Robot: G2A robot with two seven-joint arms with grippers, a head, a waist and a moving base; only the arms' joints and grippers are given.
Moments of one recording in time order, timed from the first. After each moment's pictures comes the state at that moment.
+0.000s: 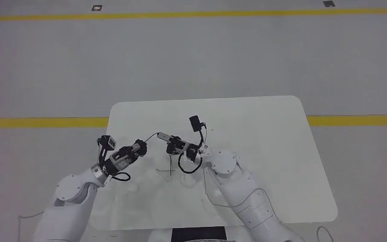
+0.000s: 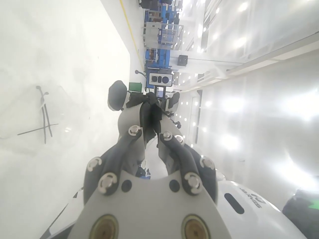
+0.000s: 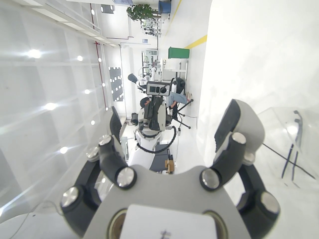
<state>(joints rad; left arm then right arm) 1.70 -1.09 -1.59 -1.54 -0.55 -0.20 -0.92 -1.32 -1.61 1.10 -1.31 -0.06 -0.09 0.69</state>
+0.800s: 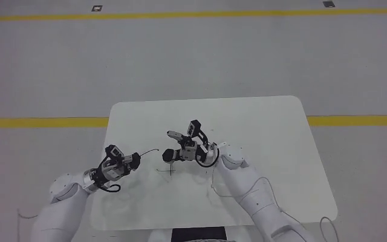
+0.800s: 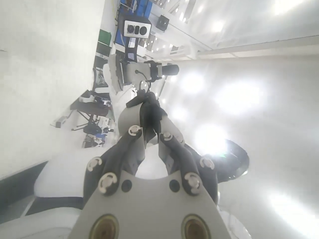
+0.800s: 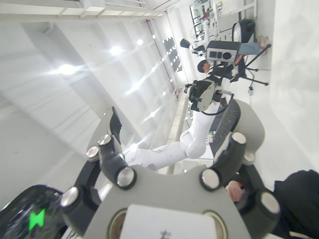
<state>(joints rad) 1.60 -1.06 -1.57 -1.29 -0.83 0.00 -1.39 -1.20 -1.61 1.13 -1.03 0.47 -0.05 1.11</state>
